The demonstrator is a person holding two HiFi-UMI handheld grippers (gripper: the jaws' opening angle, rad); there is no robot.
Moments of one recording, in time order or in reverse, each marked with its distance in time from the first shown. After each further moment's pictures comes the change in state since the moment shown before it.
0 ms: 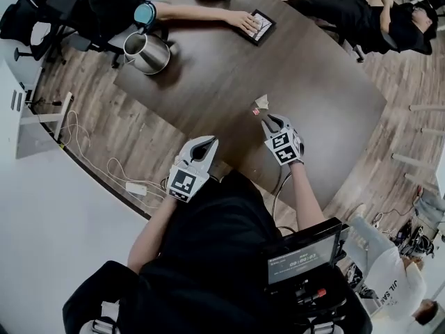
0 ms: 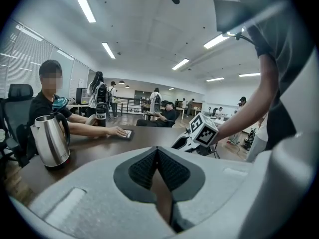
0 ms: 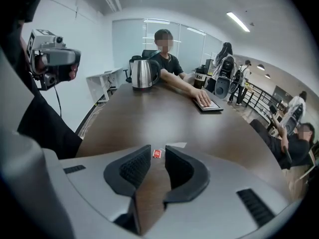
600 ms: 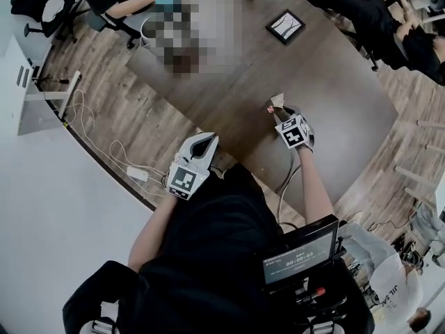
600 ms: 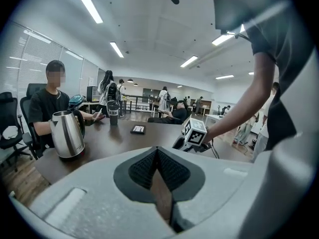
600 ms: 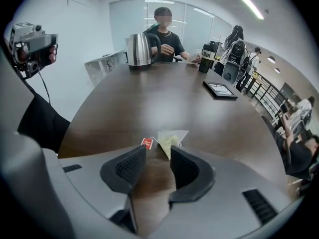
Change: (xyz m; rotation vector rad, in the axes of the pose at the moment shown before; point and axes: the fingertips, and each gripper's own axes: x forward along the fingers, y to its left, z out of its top) left arm -0.028 0.021 -0.019 -0.037 0.025 0.097; right arm 0.058 -0.021 -0.034 -0.037 0.206 0.042
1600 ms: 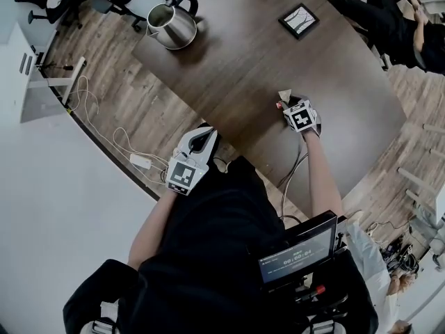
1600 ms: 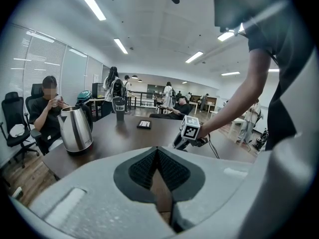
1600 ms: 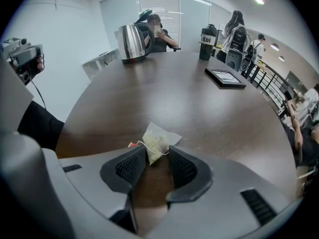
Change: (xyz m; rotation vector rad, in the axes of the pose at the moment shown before) left arm -0.010 0.020 -0.016 -0.021 0.049 0.053; right arm 0.041 -0.019 0.003 0.058 0.066 0.064
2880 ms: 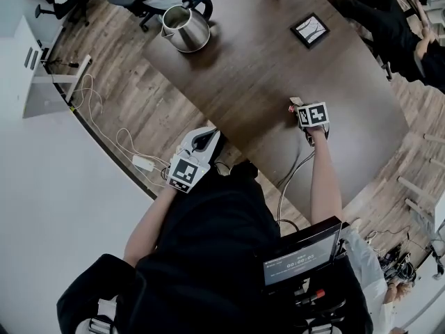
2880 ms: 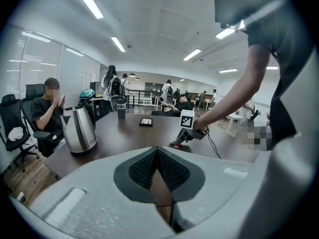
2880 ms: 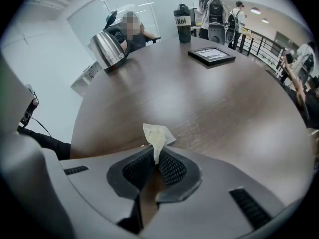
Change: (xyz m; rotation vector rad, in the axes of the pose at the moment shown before) left arm -0.010 0.028 -0.011 0.026 0.029 -0.021; right arm -0.001 -0.011 0.006 0.280 0.074 0.080
